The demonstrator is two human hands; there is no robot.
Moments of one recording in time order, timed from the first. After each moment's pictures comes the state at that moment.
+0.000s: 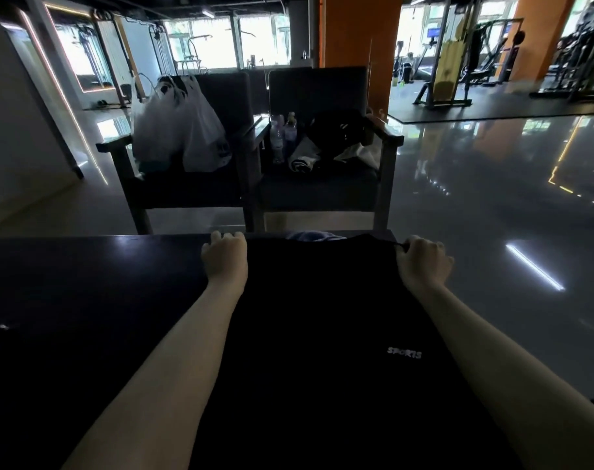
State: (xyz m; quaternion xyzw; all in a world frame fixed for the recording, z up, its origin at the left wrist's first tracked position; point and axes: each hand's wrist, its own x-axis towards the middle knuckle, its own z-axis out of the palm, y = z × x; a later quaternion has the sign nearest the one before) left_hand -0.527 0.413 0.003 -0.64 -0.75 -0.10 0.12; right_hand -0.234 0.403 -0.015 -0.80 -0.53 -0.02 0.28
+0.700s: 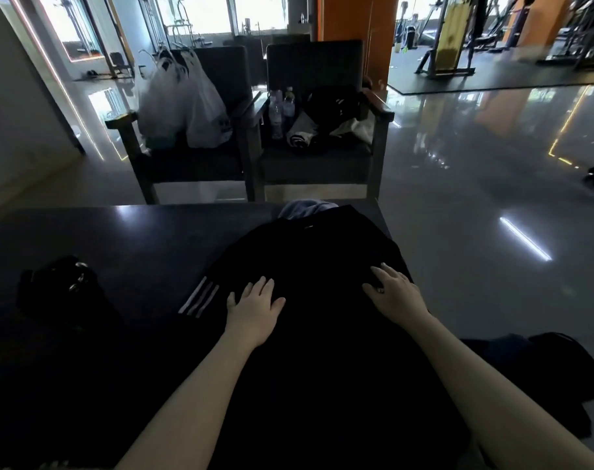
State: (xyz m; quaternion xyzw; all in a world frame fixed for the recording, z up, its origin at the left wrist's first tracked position) left_hand -0.515 0.233 -0.046 -0.72 -0.68 -0.01 -0.15; right_hand -0.244 0.243 -0.043 -0.70 -0.68 0.17 0.15
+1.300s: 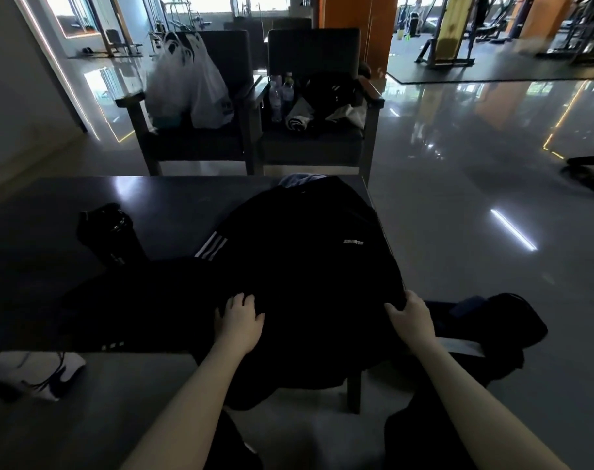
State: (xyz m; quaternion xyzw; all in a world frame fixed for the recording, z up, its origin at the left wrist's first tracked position) left_hand -0.528 0.081 -0.065 -0.68 -0.71 -0.05 -0.17; right_hand -0.208 0.079 -0.073 -0.77 -0.51 0.28 0.27
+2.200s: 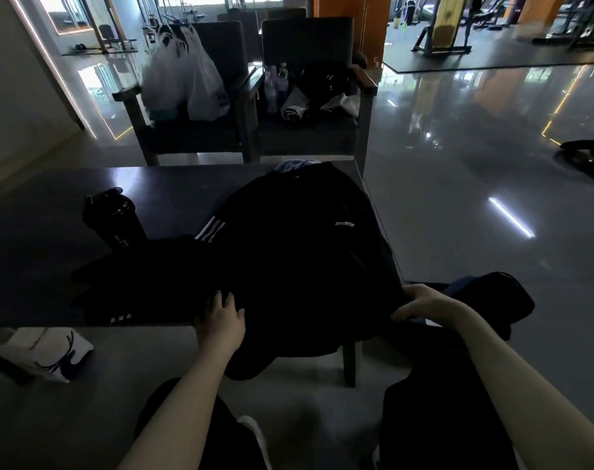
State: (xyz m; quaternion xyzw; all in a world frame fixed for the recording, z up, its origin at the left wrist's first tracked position) left_hand -0.547 0.035 -0.085 -0.62 -0.77 -0.04 -0.16; right_hand -0.156 0.053 -0.050 -0.62 -0.54 0.54 0.16
